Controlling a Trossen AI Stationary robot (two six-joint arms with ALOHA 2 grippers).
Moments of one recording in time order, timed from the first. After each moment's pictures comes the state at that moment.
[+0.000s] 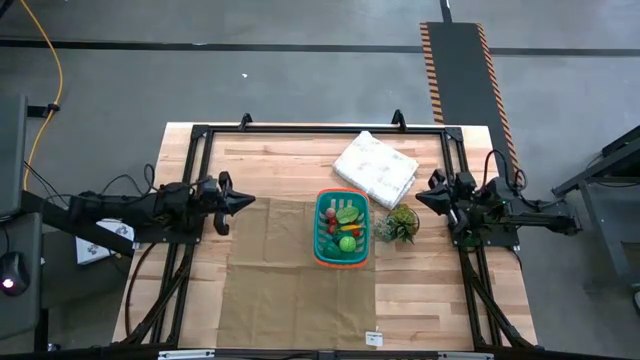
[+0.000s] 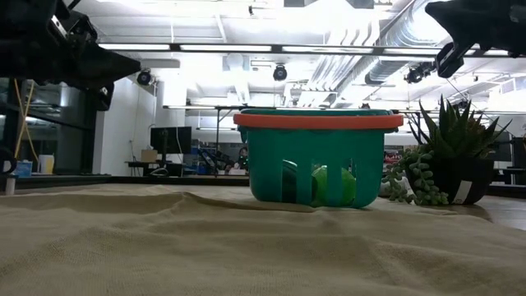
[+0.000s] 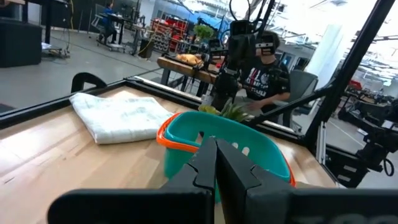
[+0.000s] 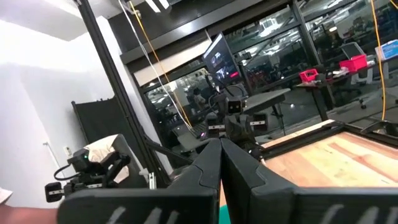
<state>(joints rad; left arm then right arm) 0.13 0.12 0.01 0.12 -0.12 -0.30 -0.04 0.01 0.11 0.17 -0.06 0.41</state>
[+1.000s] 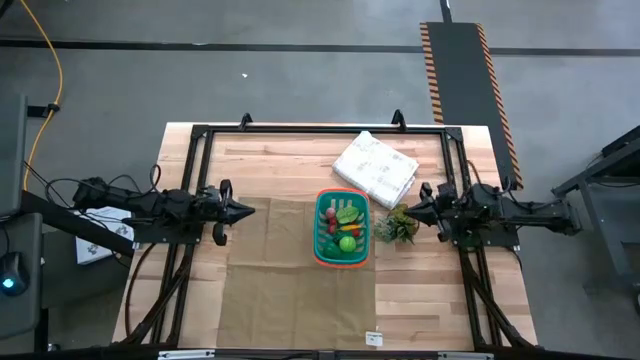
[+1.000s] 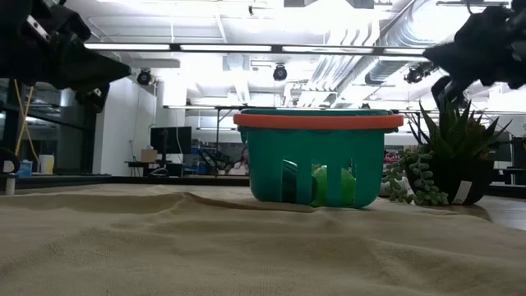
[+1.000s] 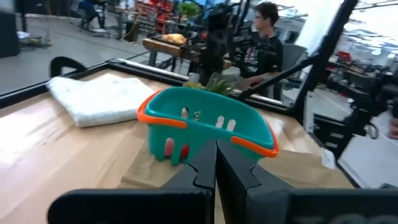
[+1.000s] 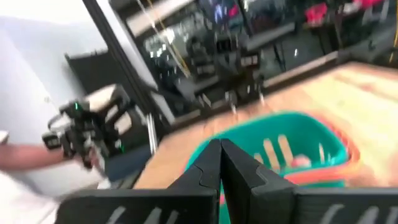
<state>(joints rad) -0.09 0.12 0.01 0.05 -0.27 -0.26 -0.04 0.01 0.01 0.08 -0.15 0.43</state>
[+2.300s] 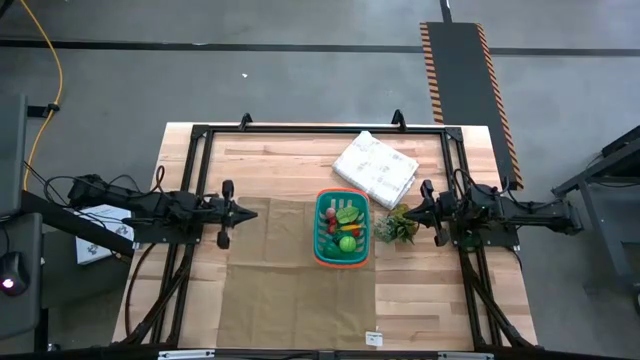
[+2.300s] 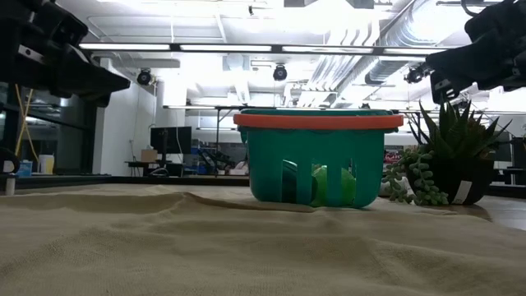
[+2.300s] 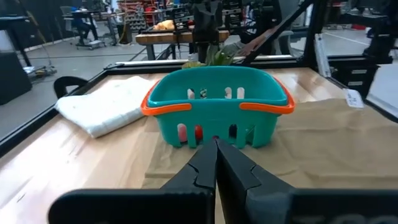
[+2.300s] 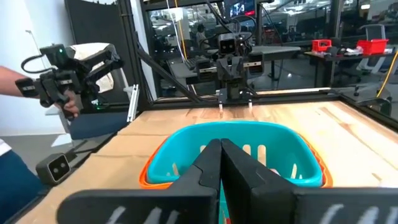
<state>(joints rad) -0.09 0.21 0.01 0.05 -0.24 0.02 -0.04 0.02 0.01 0.04 -0.18 0.08</state>
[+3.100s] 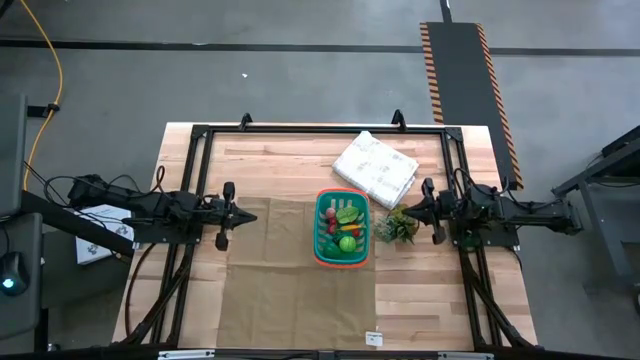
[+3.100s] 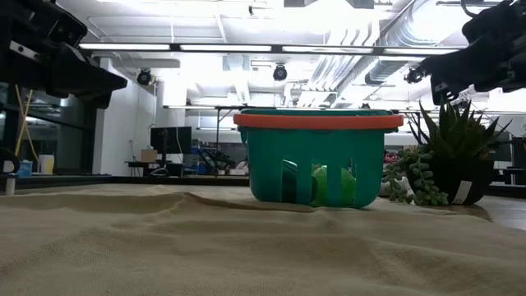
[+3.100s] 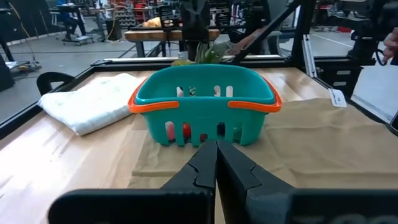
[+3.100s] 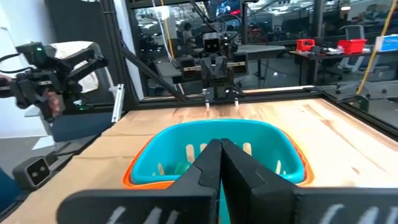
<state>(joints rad) -0.09 0.21 0.01 0.04 -0.19 0.00 -0.04 0.02 0.01 0.03 -0.13 0.08</state>
